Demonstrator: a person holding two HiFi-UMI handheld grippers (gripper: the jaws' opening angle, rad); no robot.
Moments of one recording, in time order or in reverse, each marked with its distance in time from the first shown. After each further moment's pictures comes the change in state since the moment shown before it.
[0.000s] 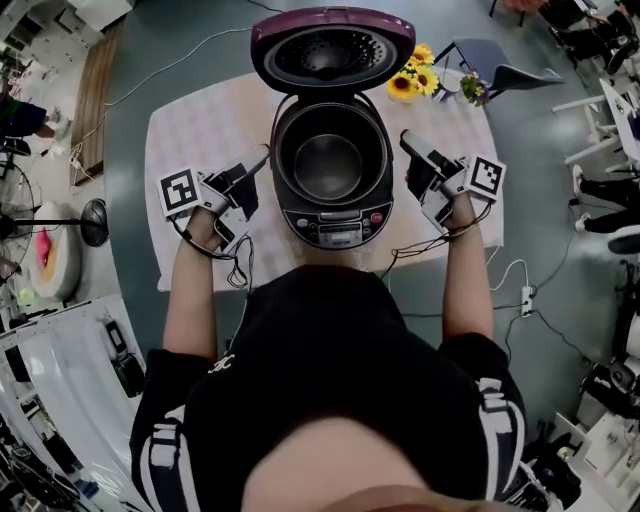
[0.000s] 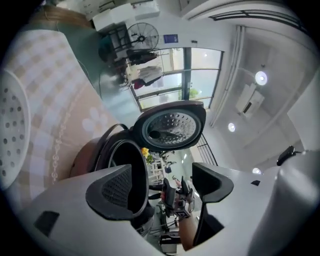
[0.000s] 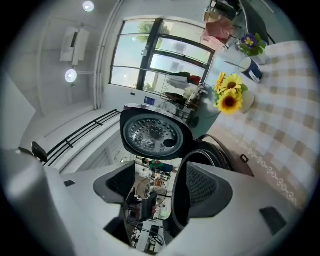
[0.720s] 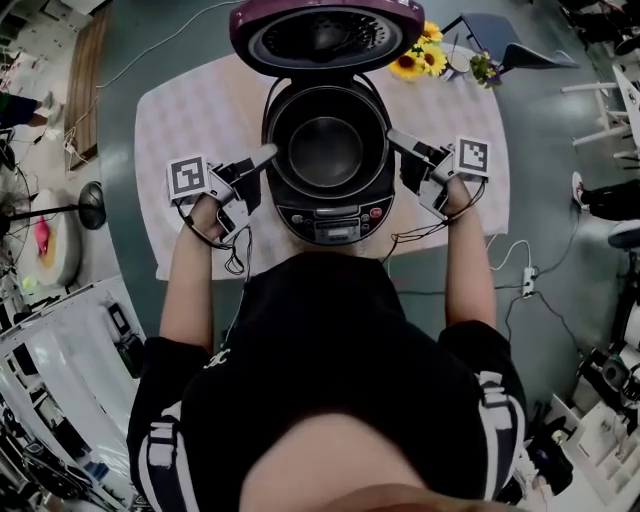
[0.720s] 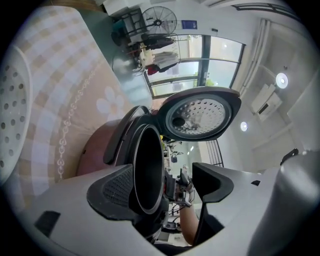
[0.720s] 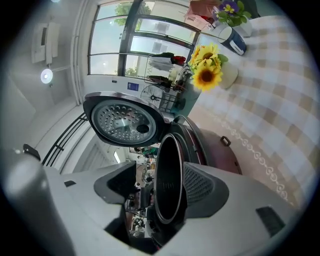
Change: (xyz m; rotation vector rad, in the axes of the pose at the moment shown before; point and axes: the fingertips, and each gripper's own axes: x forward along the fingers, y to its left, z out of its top) left arm 0.017 0.069 -0.015 -0.128 0.146 0.086; right arm 0.028 -0.076 -0.035 0.123 0.213 -0.094
